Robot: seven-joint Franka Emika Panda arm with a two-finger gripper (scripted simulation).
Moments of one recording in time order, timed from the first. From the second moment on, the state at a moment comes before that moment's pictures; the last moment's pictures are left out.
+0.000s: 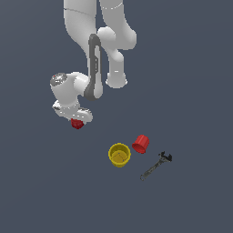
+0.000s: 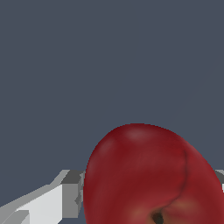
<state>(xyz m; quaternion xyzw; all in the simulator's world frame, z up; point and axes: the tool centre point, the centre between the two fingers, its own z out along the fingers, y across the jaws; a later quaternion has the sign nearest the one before) -0.108 -0.231 0.047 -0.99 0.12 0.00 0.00</state>
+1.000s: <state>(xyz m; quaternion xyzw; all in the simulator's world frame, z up) -0.103 -0.144 0.127 -0.99 0.12 0.00 0.00</state>
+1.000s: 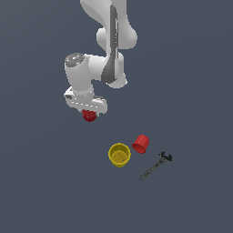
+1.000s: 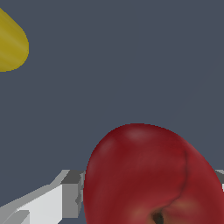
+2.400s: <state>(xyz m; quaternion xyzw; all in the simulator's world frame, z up) -0.083 0.099 0.356 -0.99 0.12 0.00 0.00</state>
